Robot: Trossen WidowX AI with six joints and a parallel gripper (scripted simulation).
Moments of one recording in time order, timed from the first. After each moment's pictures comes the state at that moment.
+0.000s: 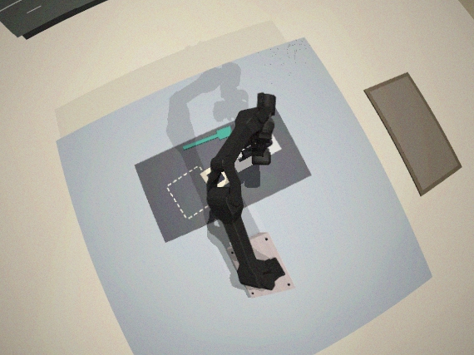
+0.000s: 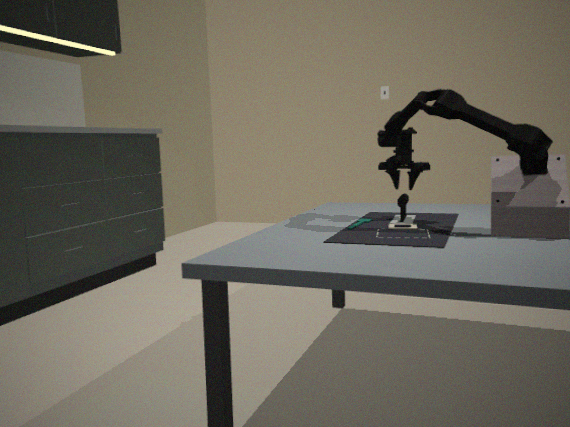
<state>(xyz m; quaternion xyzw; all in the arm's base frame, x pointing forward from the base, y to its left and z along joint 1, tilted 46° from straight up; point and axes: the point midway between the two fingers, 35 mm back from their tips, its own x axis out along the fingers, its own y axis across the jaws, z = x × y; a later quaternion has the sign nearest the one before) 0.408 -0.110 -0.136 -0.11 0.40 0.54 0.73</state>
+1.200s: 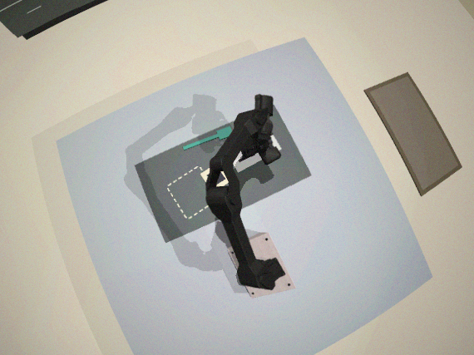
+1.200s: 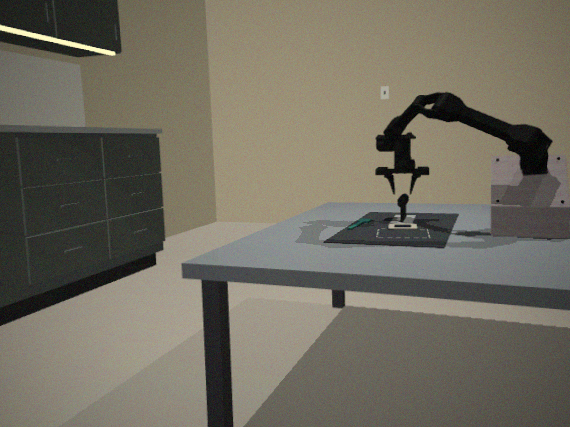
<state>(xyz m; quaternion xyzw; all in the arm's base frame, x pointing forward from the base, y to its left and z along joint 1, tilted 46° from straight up) 0.414 -0.099 -0.149 -0.30 0.25 0.62 0.68</state>
